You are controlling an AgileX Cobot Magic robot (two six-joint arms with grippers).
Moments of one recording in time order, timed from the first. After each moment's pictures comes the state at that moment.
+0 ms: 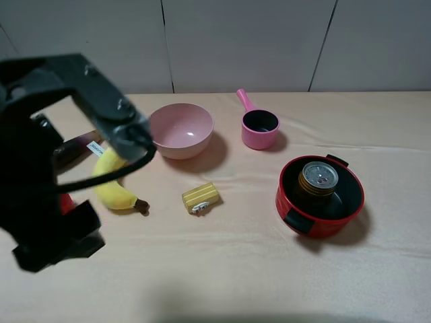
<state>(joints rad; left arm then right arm) -1.05 1.17 -0.92 0.17 1.17 -0.27 0.11 -0.01 -0.50 -0.06 1.02 0.02</state>
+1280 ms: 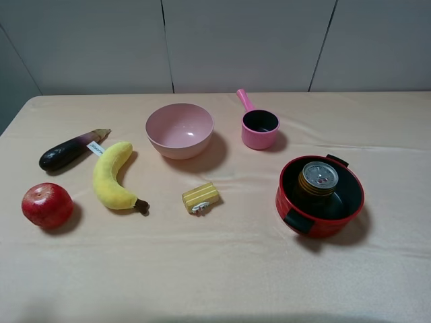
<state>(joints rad) -0.45 0.49 -0.50 0.15 1.07 -0.23 0.11 -0.01 -0.50 -0.06 1.02 0.02</state>
